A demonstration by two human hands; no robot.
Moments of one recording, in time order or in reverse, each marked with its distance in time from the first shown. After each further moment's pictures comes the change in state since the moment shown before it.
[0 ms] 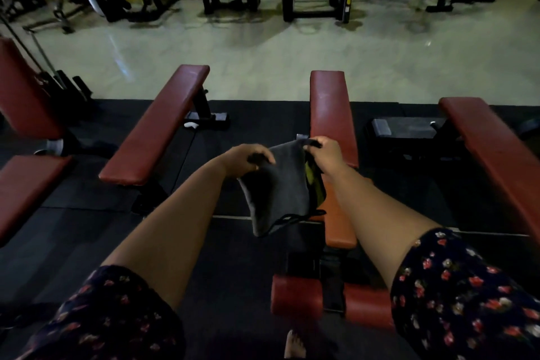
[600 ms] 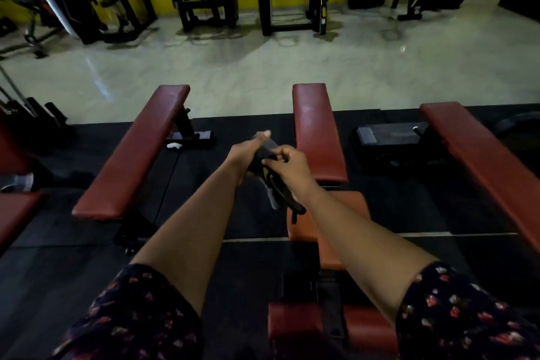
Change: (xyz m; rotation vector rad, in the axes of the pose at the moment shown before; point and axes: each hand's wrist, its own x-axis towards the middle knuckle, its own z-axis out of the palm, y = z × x) left_hand 0.092 0.038 -0.007 -0.887 0.343 -0.467; right_hand 0.003 -0.039 0.028 0.394 -0.133 -0.109
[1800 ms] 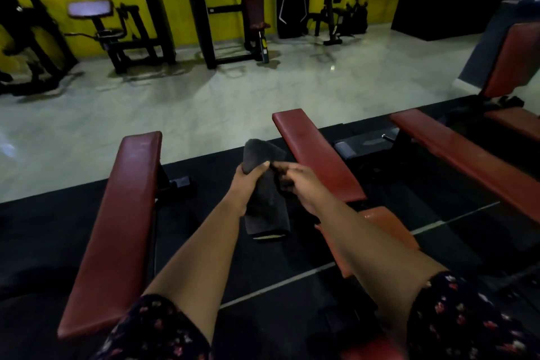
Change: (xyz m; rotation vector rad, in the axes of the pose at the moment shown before) left_hand 0.153 0.024 -0.197 -0.085 -0.267 0.104; right_hand 0.144 -0.003 0.188 0.132 0.216 0.160
